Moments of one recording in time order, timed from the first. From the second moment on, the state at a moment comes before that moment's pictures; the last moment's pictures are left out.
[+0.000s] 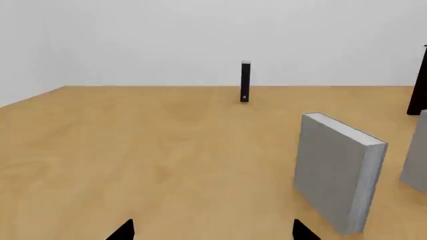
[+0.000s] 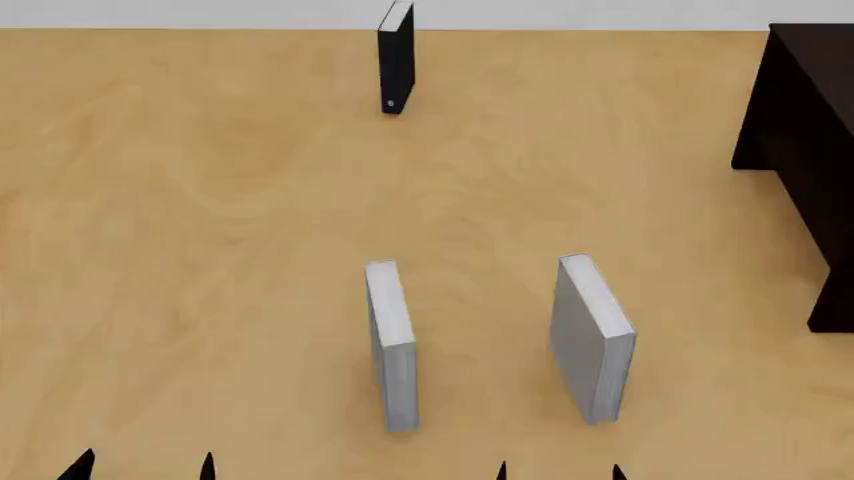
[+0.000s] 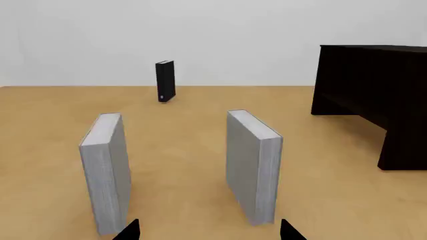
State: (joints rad) left arm 0.00 0.00 0.00 0.00 0.00 0.00 0.00; right arm 0.00 0.00 0.00 0.00 0.00 0.00 0.00
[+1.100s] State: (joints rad) left arm -0.17 -0.11 0.08 0.44 -0.06 -0.51 -0.07; right arm 0.21 0.13 -0.05 -0.41 0.04 0.60 0.11
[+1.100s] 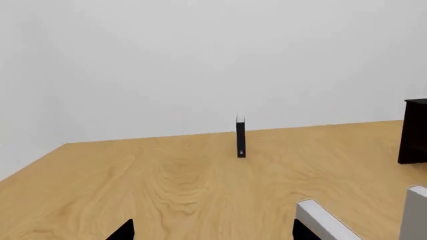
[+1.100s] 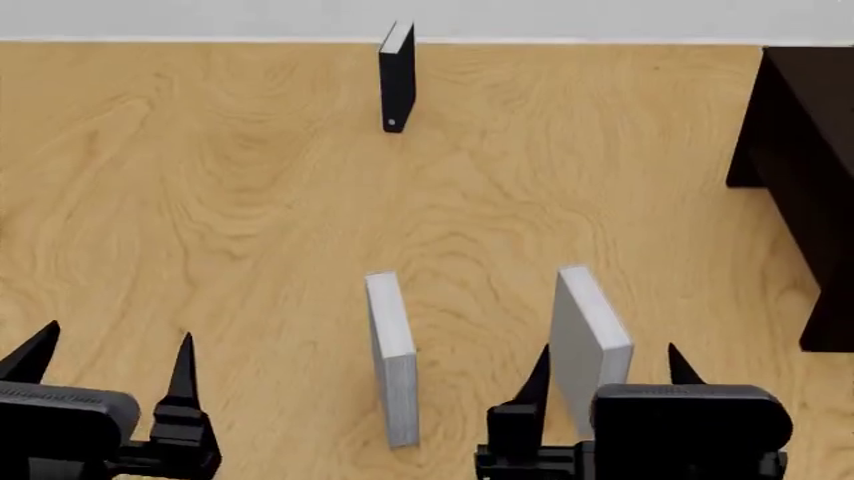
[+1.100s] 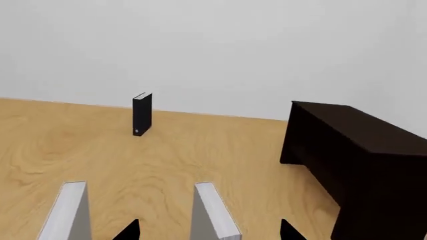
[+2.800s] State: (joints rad) left arm -0.32 -0.04 -0.81 0.58 -0.64 -0.46 -0.39; right arm 0.23 0.18 -0.01 -0.47 0.14 0.66 0.16
